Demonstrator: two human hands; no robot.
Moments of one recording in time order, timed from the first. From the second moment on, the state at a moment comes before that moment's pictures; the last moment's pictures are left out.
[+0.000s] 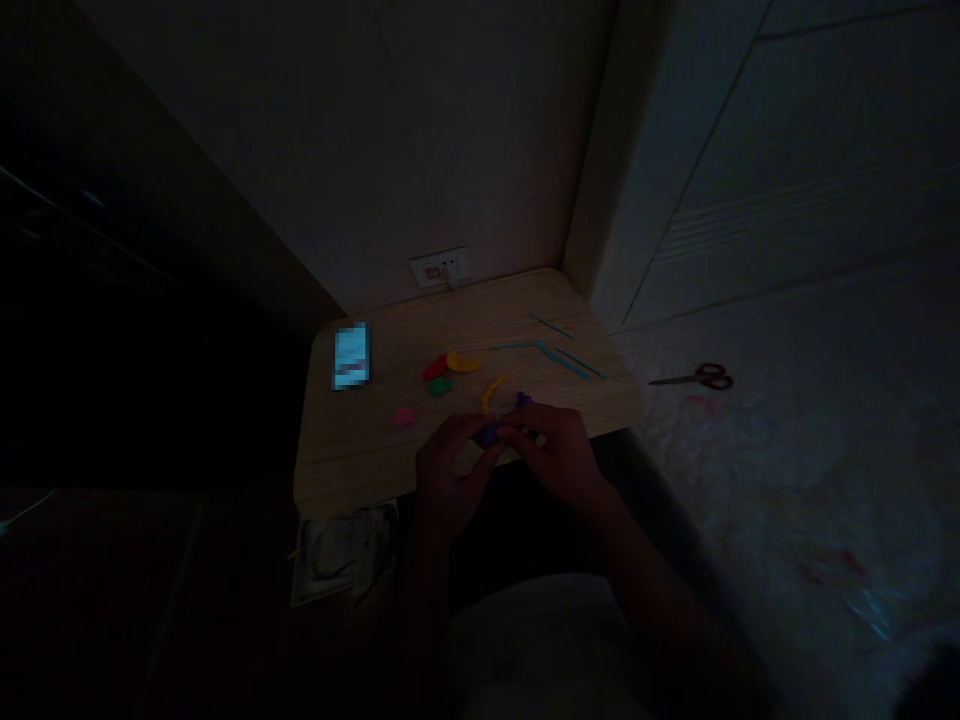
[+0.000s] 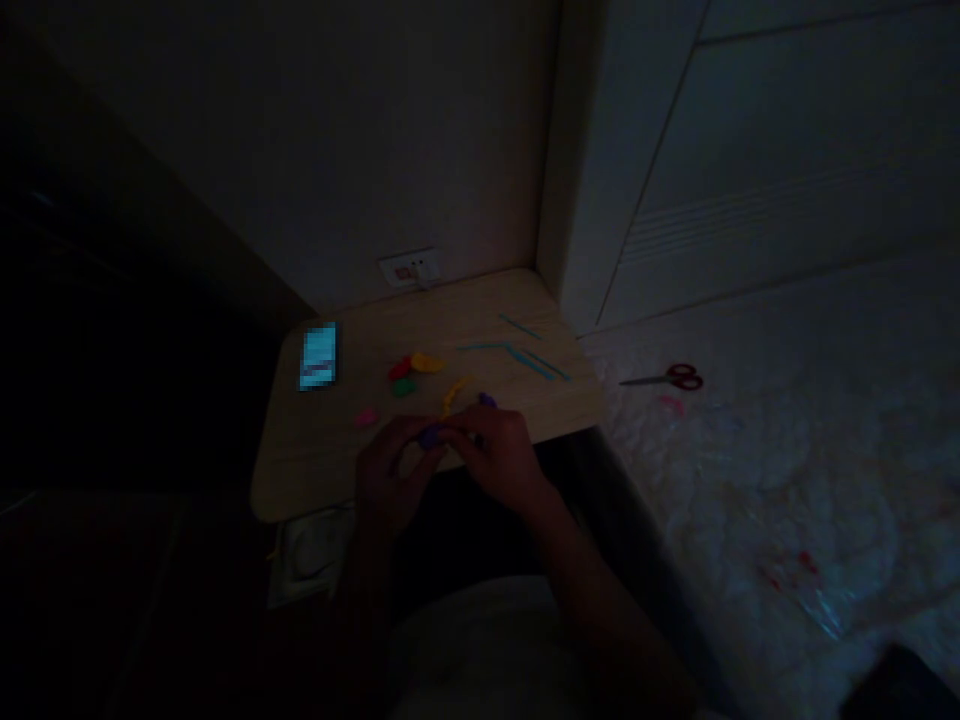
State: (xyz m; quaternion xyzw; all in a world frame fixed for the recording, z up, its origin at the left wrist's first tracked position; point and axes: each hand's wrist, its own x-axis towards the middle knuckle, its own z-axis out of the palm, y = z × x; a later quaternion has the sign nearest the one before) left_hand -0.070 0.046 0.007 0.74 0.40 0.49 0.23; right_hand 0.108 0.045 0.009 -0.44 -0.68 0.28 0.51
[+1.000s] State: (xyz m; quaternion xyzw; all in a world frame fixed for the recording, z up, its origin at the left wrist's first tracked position) left_hand -0.066 0.041 -0.001 0.60 0.45 0.53 0.40; right_hand 0.119 0.042 0.010 -0.41 -0.68 0.30 0.52
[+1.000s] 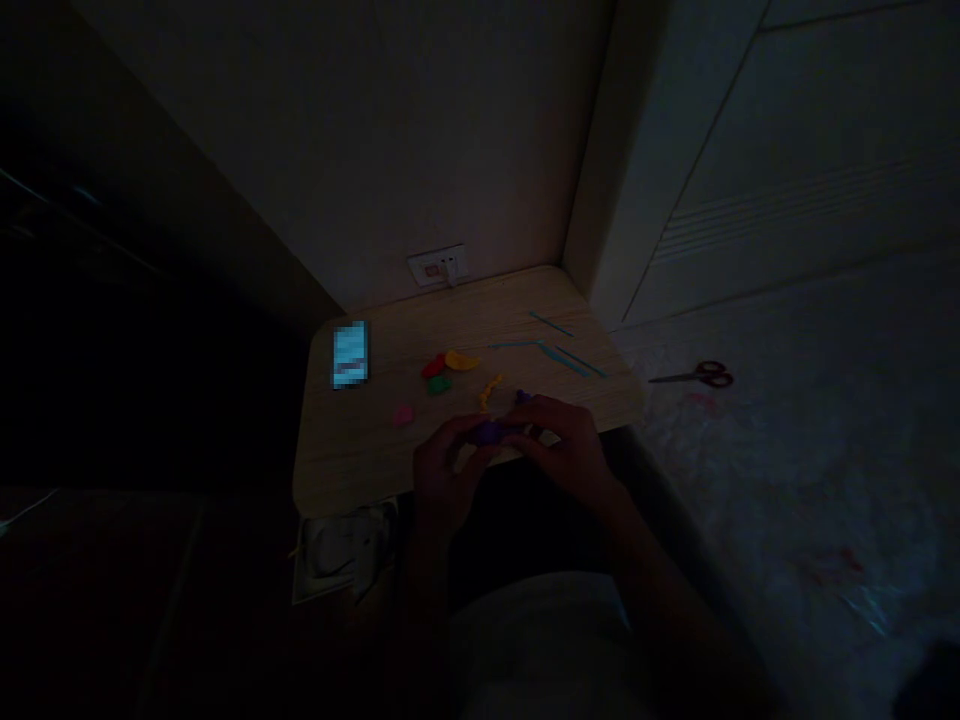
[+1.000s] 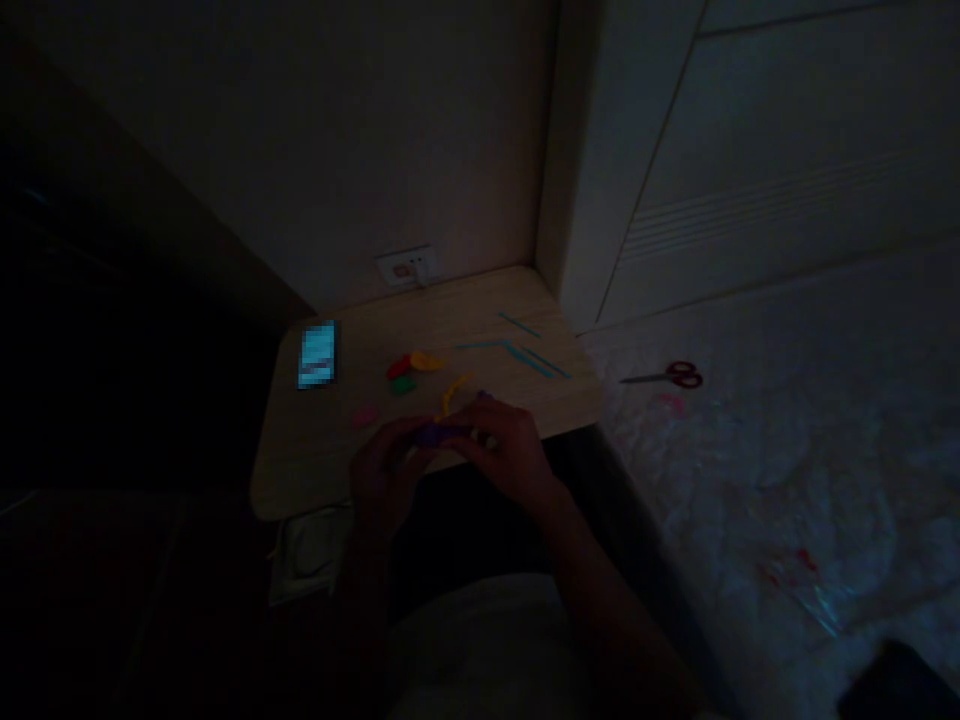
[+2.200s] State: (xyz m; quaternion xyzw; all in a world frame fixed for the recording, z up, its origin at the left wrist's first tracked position) left_hand -0.062 0.039 0.000 0.59 0.45 0.55 0.39; right_hand 0.112 0.037 0.010 -0.43 -0.69 0.27 0.52
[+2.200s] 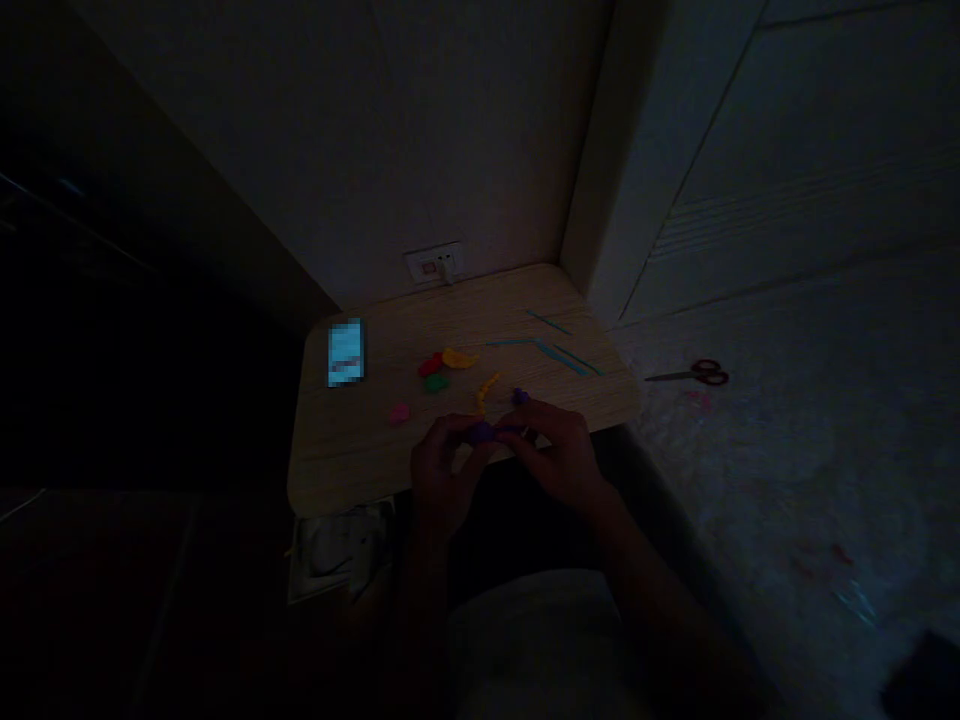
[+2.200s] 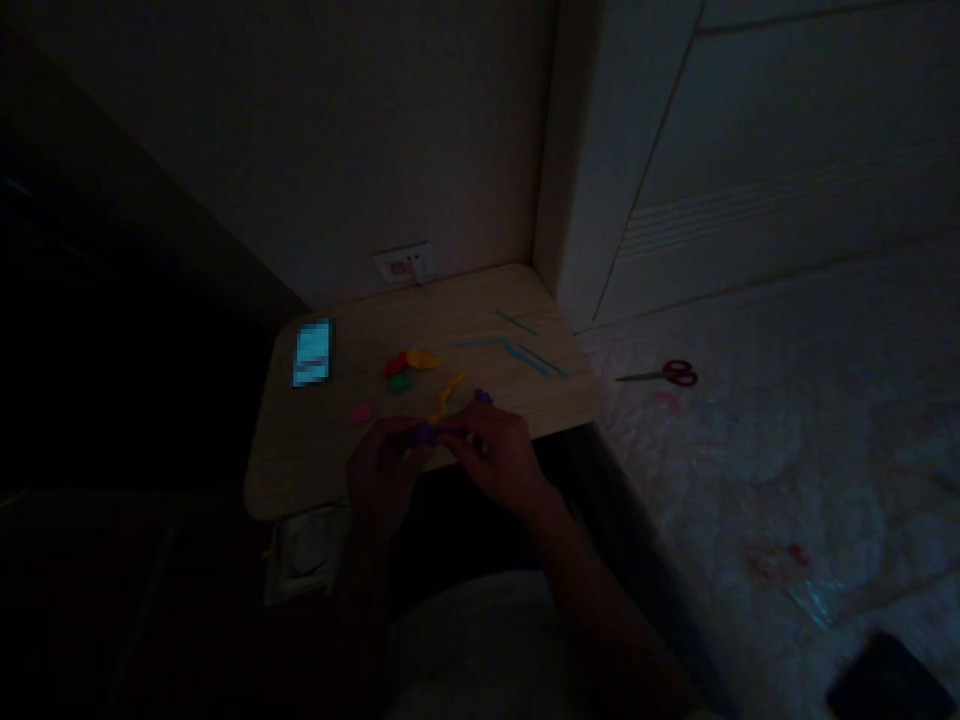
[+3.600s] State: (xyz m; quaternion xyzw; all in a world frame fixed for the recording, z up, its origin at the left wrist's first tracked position) left_hand -0.061 0.041 0.001 0.62 0.39 0.57 0.37; right_hand 0.108 0.038 0.008 -0.44 -0.50 0.44 0.60
